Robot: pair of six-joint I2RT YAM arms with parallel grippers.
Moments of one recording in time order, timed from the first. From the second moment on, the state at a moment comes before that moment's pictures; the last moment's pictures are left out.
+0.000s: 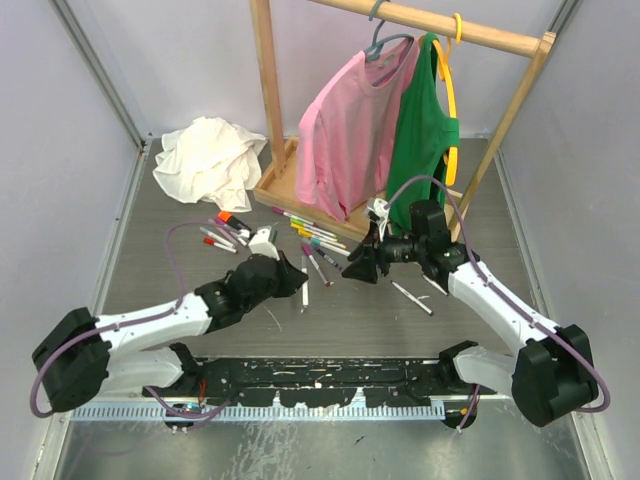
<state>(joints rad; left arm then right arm) -0.91 1.18 0.57 0.05 -0.27 -0.87 0.38 1.13 0.76 -0.22 -0.91 -0.16</state>
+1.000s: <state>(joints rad) -1.09 1.21 0.40 0.92 -0.31 -0.67 0.46 1.20 0.52 0.44 -1.04 0.44</state>
